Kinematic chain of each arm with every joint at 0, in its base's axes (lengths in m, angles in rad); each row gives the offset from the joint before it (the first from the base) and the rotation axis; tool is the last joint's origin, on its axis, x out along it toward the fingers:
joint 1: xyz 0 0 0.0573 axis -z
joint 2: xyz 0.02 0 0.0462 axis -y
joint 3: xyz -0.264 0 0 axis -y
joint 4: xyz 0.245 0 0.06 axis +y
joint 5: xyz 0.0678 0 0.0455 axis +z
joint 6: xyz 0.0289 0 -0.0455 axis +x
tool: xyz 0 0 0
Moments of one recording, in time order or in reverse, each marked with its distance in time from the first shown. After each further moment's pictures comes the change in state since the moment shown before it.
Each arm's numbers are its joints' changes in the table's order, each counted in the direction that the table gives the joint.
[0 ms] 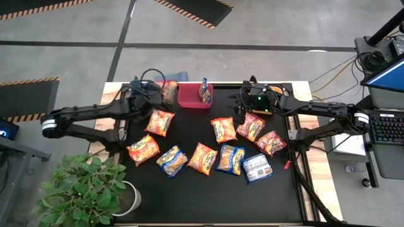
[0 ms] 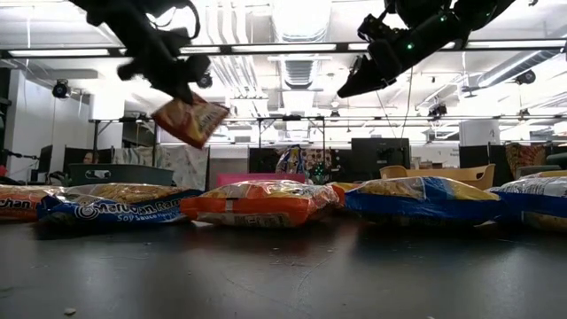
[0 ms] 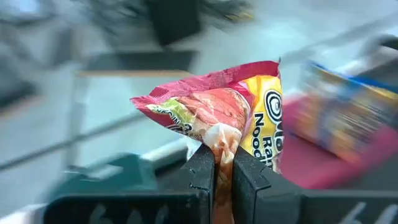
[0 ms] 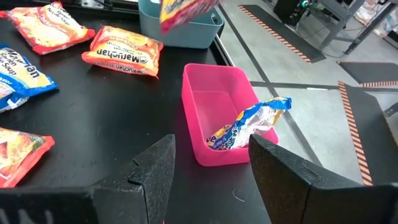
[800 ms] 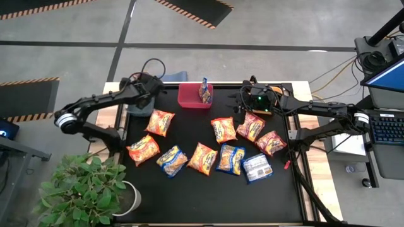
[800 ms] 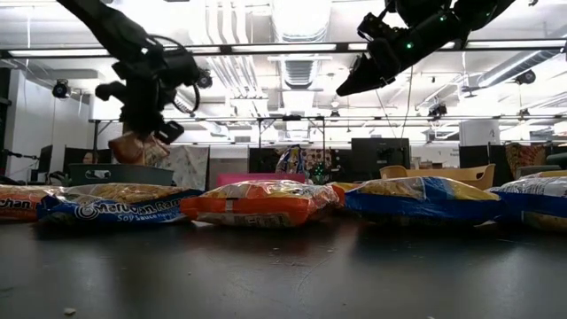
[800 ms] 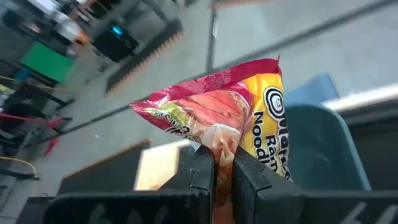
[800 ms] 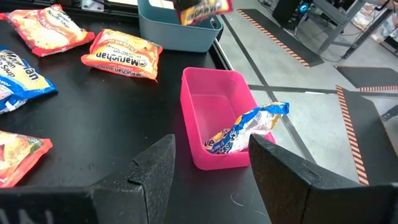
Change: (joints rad) left arm -0.397 -0.261 0.000 0.143 0.155 0.022; right arm 0.000 0.000 0.000 -0.014 0.000 -0.011
